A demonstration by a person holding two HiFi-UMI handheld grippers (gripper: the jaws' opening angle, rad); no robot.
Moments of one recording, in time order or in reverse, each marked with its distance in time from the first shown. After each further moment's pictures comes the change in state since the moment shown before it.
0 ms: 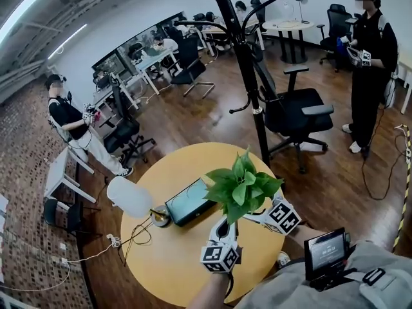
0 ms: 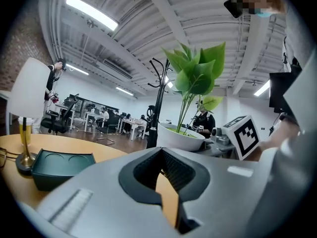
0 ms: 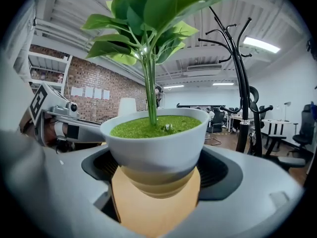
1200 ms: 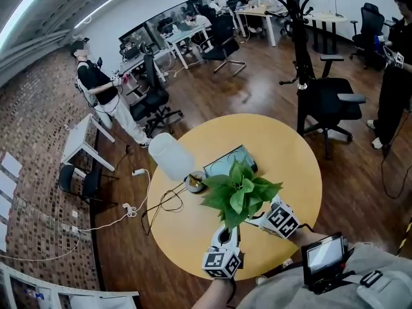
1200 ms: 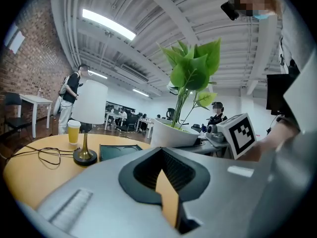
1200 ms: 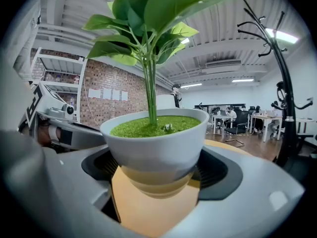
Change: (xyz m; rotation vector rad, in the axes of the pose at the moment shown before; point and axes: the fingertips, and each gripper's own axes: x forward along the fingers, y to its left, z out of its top) left arm -0.138 0.079 -0.008 -0.043 0.013 0.187; right arm 0.081 0.152 0.021 -0.016 -0.016 0.198
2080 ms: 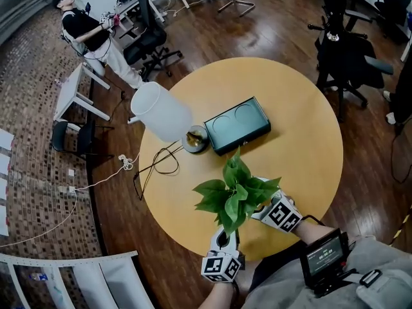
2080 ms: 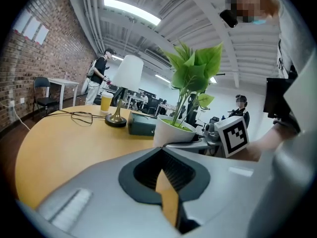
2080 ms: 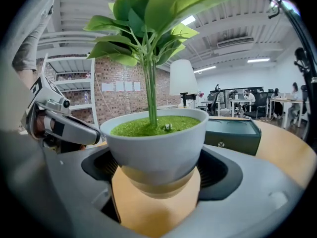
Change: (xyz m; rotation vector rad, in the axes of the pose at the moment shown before) left arm -0.062 0.047 -0.095 -0.175 0.158 0.210; right arm 0.052 0.060 -0.091 0.045 0.114 0.200
